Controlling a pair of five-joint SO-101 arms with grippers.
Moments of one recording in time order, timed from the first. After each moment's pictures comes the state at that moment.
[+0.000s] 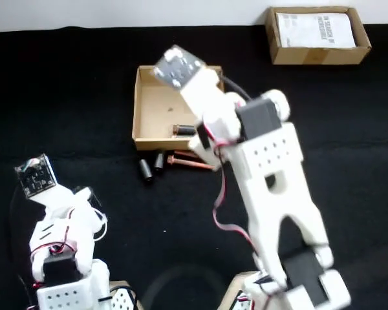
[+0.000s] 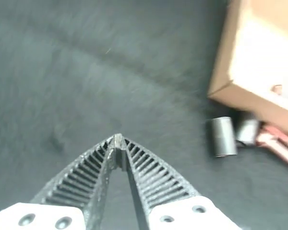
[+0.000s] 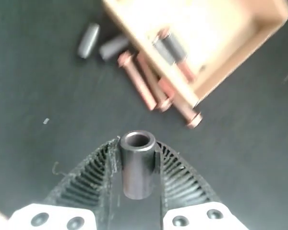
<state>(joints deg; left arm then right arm) -16.1 -102.8 85.9 61.2 19.0 -31.4 -12.0 -13.8 100.7 26.4</state>
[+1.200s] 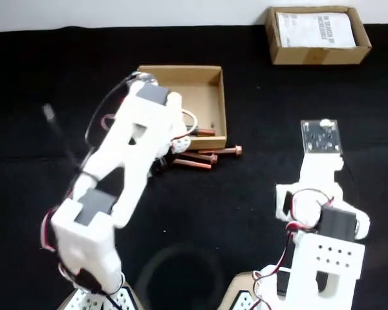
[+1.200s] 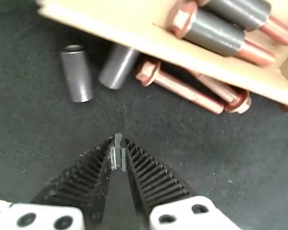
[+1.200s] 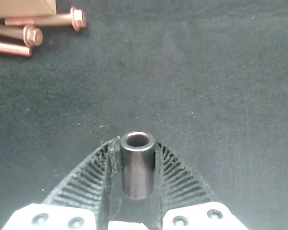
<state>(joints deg) 15.9 22.4 -14.1 91.1 50.5 5.0 -59.7 47.6 80.0 13.3</state>
